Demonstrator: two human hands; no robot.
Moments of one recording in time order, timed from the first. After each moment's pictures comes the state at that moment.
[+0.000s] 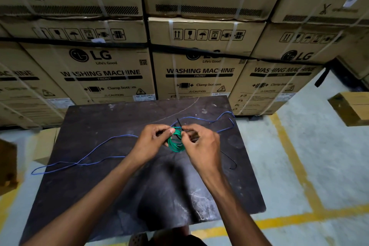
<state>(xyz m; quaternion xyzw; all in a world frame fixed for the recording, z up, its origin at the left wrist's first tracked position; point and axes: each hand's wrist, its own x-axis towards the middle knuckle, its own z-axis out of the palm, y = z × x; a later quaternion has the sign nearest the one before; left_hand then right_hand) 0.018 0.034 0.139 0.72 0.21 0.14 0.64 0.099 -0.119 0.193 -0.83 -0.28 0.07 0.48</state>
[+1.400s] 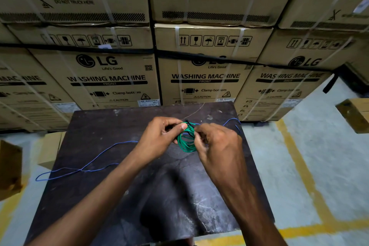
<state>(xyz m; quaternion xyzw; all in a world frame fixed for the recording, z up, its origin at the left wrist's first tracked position) 0.030 0.037 0.208 0.77 0.19 0.14 0.59 0.103 -0.131 0.260 -0.83 -0.45 -0.07 0.33</state>
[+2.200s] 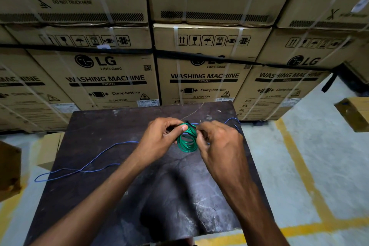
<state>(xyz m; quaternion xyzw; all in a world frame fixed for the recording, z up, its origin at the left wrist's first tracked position) 0.030 0.035 0.209 0.82 0.18 0.16 0.52 0.108 -0.131 0.259 -0.84 -0.43 -0.08 0.31</state>
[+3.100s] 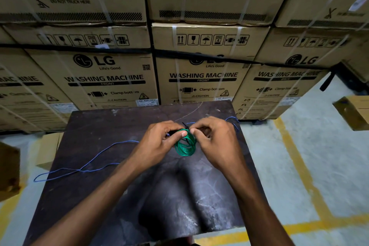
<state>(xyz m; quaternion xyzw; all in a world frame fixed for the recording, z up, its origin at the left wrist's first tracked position) 0.020 0.034 0.208 0.89 0.11 0.16 0.42 0.129 -0.121 0.243 -0.82 -0.38 0.07 0.42</state>
